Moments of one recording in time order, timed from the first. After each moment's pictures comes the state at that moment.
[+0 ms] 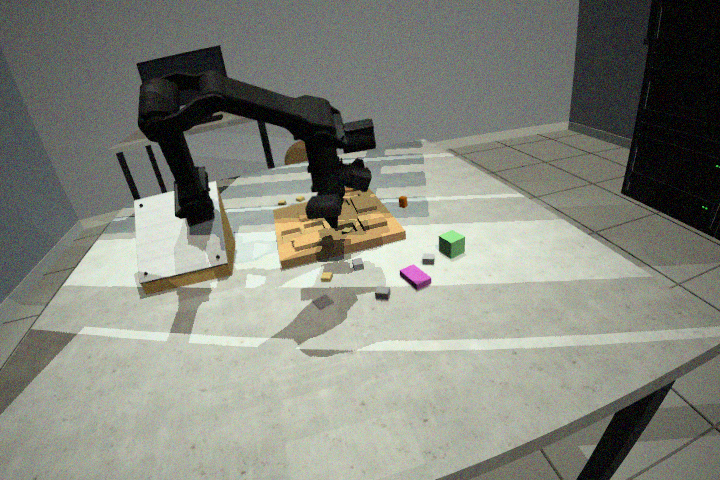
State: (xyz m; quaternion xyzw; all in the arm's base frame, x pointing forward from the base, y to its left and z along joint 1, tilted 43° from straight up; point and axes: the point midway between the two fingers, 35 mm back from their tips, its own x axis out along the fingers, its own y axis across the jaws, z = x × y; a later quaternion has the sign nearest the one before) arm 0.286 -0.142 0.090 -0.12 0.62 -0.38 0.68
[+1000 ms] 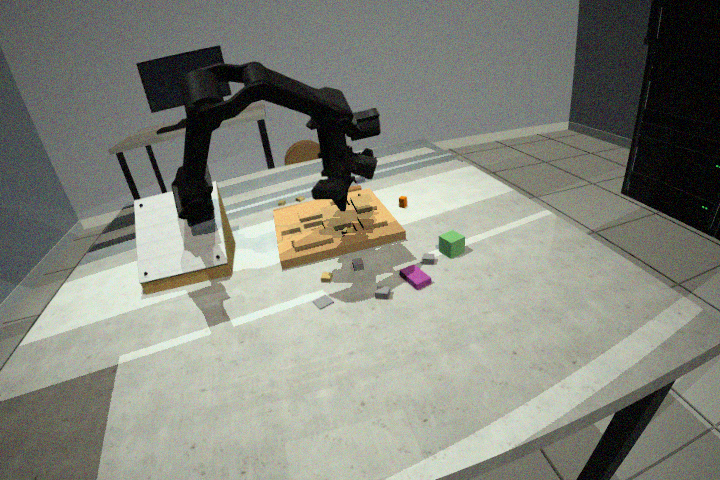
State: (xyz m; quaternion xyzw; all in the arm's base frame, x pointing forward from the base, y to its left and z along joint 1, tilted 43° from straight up) arm 0.325 -0.093 0.042 -0.06 0.58 -0.43 0.69
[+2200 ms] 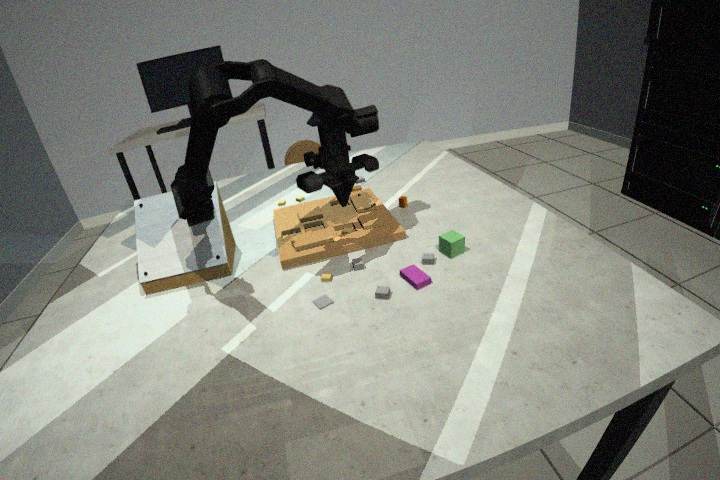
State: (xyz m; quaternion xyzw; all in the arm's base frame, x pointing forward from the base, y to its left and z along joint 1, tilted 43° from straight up) arm 0.332 -0.078 0.029 -0.66 0.62 0.37 0.20
